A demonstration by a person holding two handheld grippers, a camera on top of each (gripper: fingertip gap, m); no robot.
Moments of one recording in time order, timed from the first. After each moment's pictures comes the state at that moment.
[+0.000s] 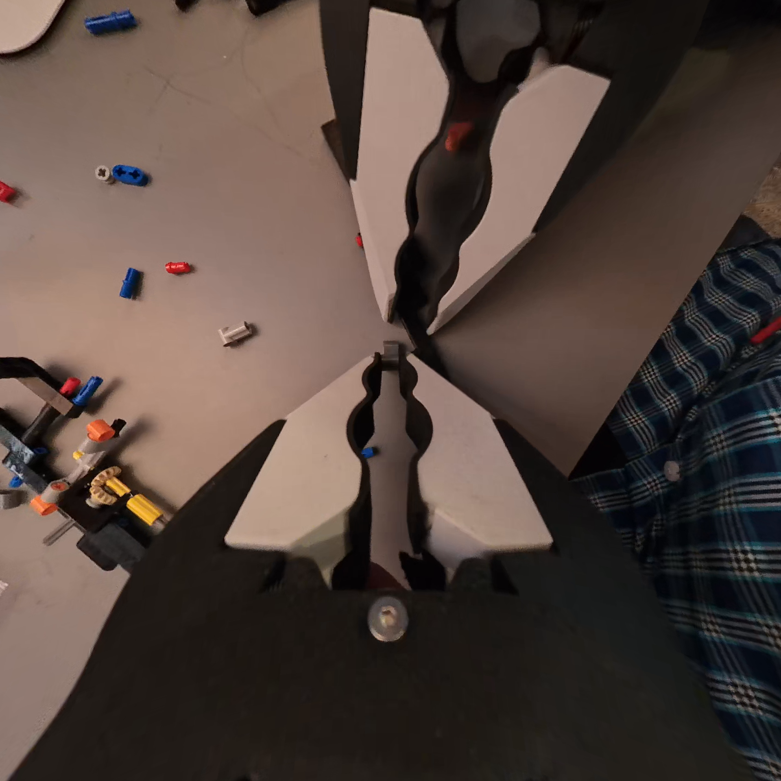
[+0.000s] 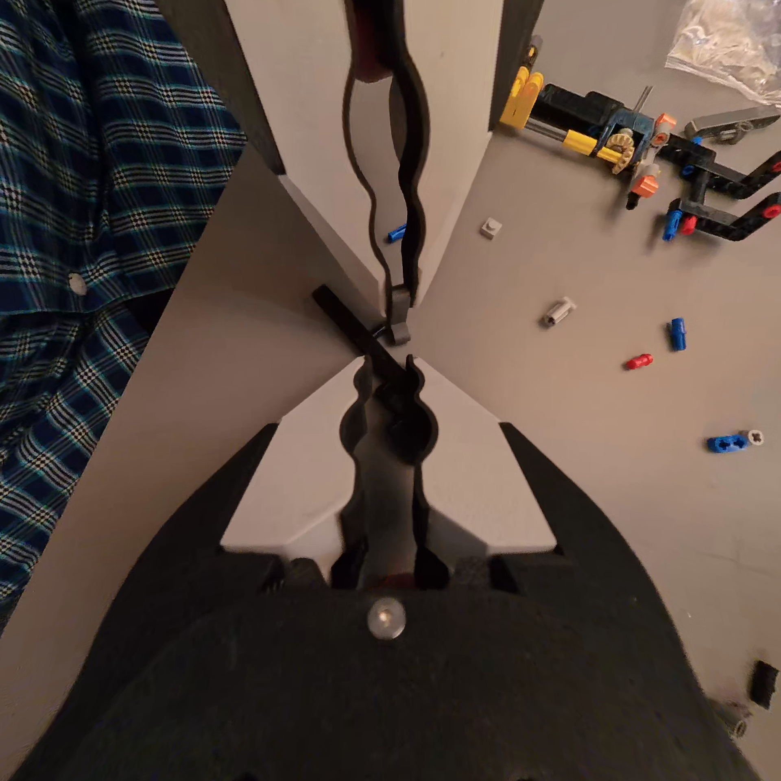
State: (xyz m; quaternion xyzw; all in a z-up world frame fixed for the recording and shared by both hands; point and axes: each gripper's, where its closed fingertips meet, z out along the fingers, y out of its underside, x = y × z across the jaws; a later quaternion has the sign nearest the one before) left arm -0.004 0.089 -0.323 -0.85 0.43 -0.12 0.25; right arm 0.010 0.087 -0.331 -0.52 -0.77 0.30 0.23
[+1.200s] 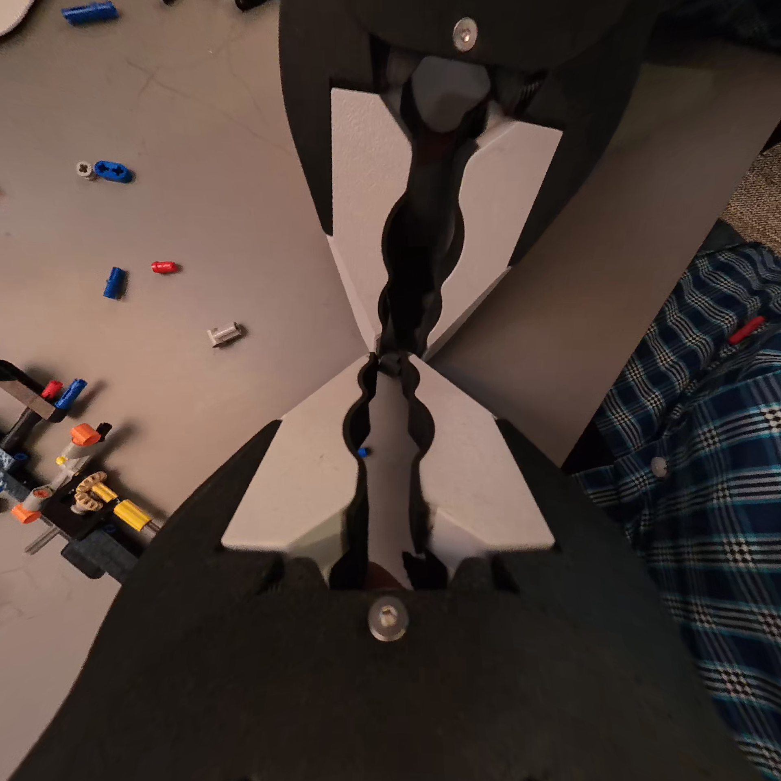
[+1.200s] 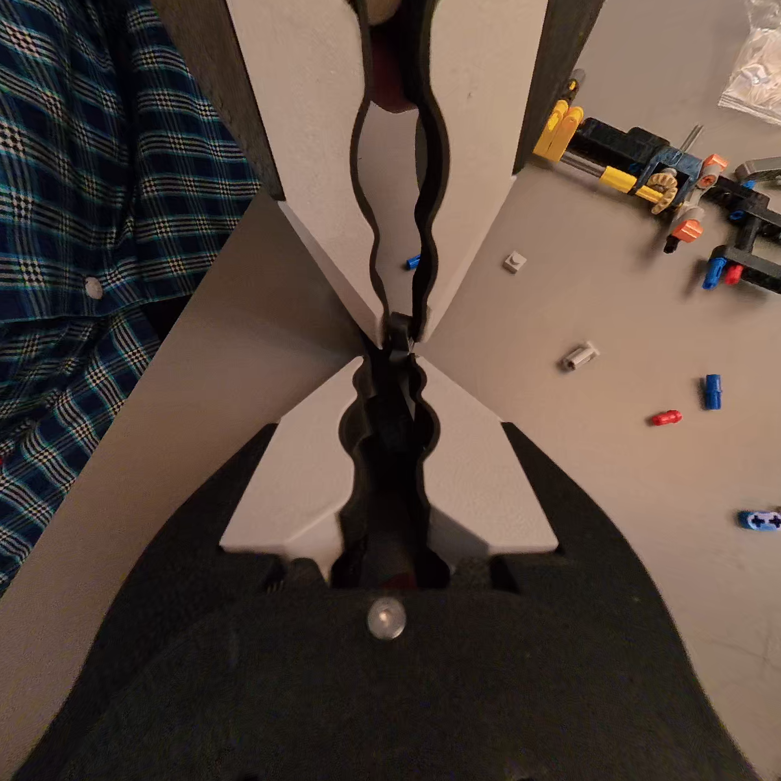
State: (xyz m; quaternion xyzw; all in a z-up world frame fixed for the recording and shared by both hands) left arm -0.003 0.086 -0.321 -0.86 0.43 -0.14 0.25; right arm -0.010 0.077 -0.335 -0.48 -0.78 0.34 0.20
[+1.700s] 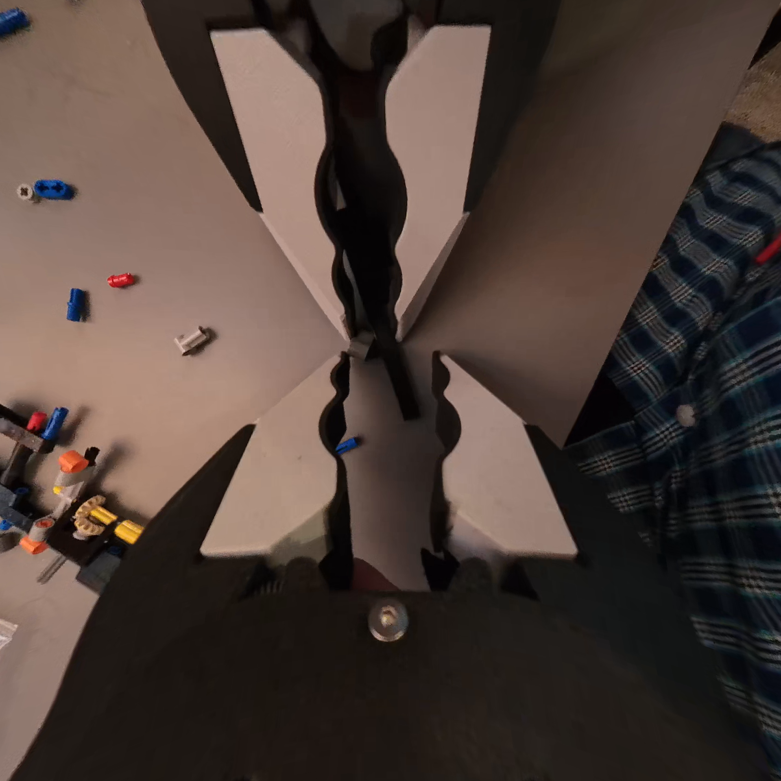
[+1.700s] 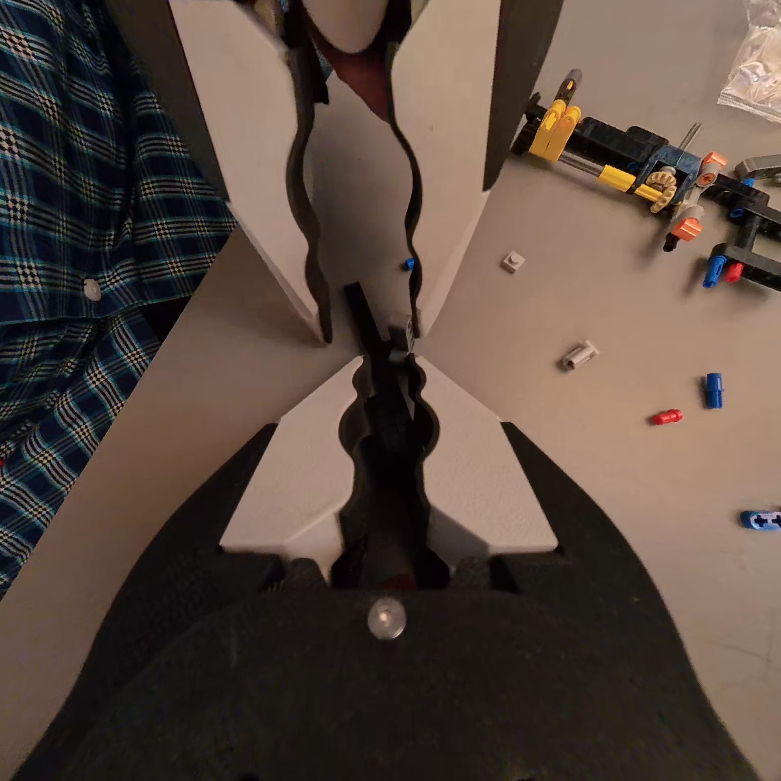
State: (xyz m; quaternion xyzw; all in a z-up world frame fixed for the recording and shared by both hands) left arm -0.005 0.071 -0.333 -0.82 0.51 -0.12 0.23; right arm -0.006 0.078 -0.335 -0.48 -0.78 0.34 0.20
